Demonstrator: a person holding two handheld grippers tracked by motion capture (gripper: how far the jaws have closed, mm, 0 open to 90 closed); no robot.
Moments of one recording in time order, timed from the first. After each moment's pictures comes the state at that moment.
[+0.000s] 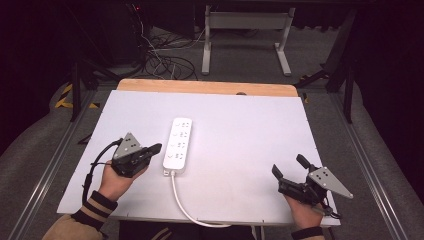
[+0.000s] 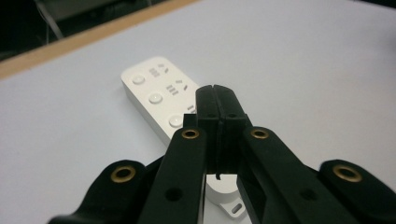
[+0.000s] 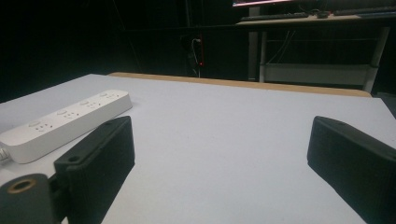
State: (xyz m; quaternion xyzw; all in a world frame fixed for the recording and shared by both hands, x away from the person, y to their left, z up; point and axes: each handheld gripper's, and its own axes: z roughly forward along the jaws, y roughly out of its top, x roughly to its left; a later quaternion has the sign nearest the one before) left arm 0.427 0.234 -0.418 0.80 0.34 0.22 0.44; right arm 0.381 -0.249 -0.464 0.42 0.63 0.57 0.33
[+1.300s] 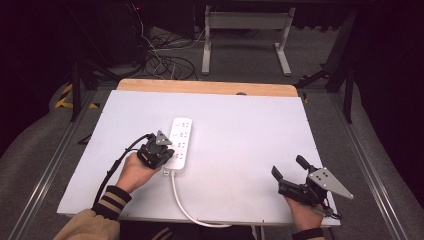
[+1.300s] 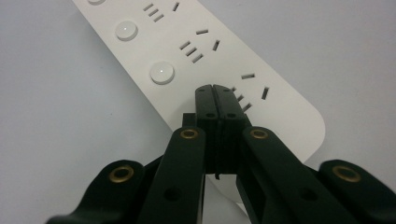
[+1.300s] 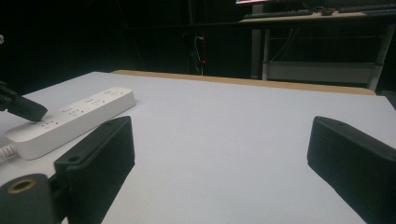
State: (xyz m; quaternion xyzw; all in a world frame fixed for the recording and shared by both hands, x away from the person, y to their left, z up) left arm 0.471 0.191 -0.449 0.87 0.37 0.18 0.28; right arm 0.378 -0.249 -0.464 0.42 0.63 0.57 0.32
